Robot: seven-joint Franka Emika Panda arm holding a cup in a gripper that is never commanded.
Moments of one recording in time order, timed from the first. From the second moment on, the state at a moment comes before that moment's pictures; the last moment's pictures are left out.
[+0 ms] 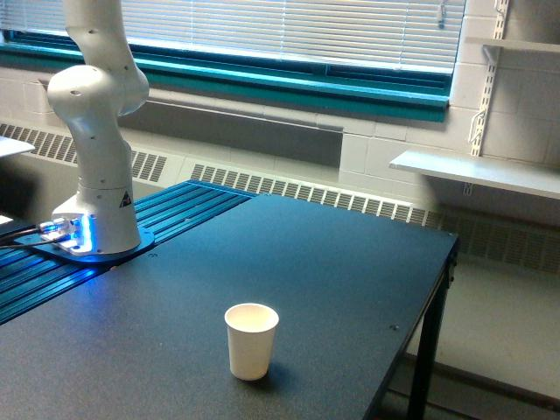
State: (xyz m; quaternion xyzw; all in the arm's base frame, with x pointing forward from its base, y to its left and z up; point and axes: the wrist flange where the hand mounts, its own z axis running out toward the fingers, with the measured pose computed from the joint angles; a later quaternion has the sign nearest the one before) arm 0.583 0.051 0.681 -0.87 0.26 -0.39 0.15
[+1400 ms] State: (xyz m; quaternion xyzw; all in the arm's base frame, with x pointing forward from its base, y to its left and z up) arm 0.552 -0.008 0.594 -0.87 0.34 -0.36 0.10
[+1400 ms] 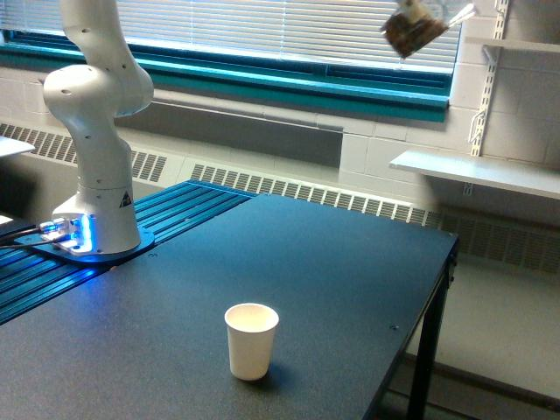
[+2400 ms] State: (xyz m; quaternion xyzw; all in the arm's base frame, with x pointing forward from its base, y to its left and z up) arm 0.479 -0.131 0.516 -0.85 0.42 -0.30 0.06
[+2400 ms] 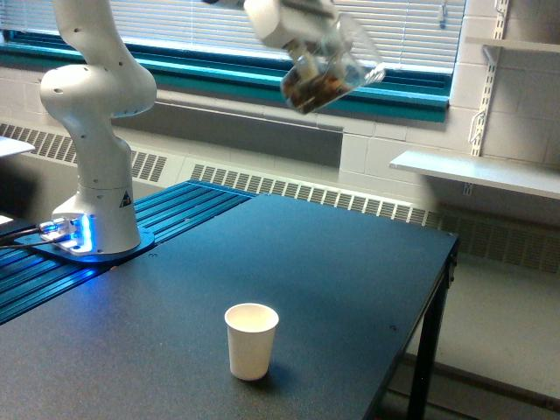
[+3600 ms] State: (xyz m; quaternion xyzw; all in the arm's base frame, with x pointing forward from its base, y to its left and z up) arm 0.419 -0.218 0.409 -0.86 0.46 -0.21 0.02
